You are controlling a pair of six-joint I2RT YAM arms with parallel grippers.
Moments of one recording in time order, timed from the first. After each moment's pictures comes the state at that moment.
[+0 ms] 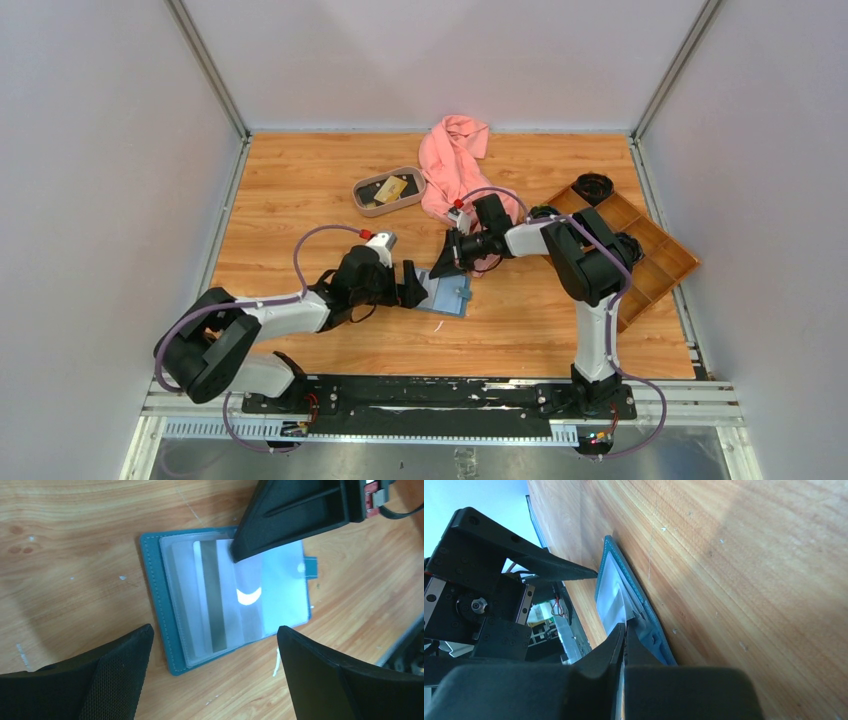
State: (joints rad) left arm -0.66 1.35 0.39 0.38 0.15 -0.57; right arm 0.48 2.03 1.05 0.09 -0.94 0.58
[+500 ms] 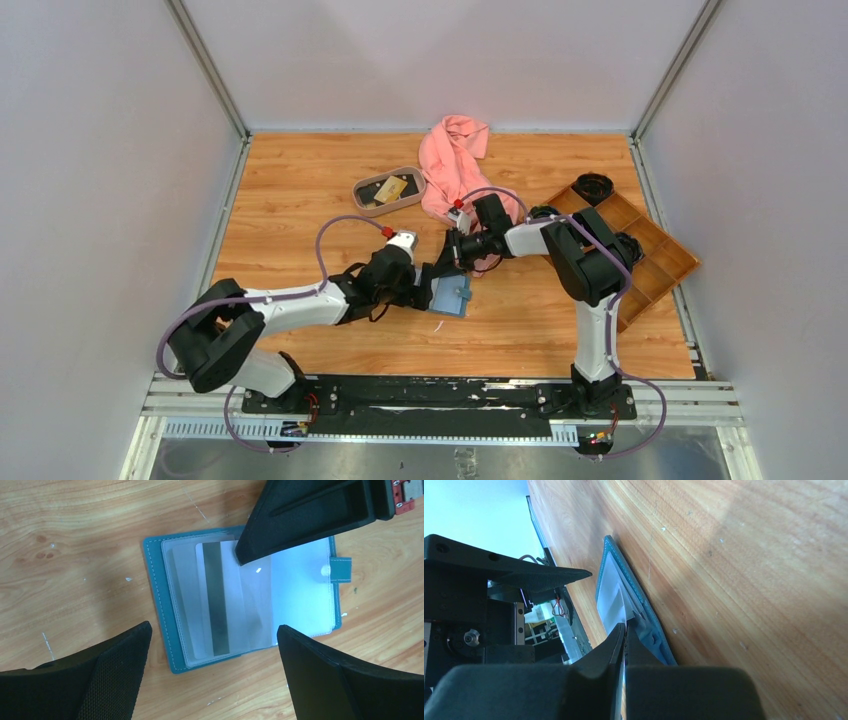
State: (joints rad) left arm -0.83 1.39 0.58 0.07 -0.15 -0.51; right arm 0.48 2.03 1.05 0.09 -0.94 0.58
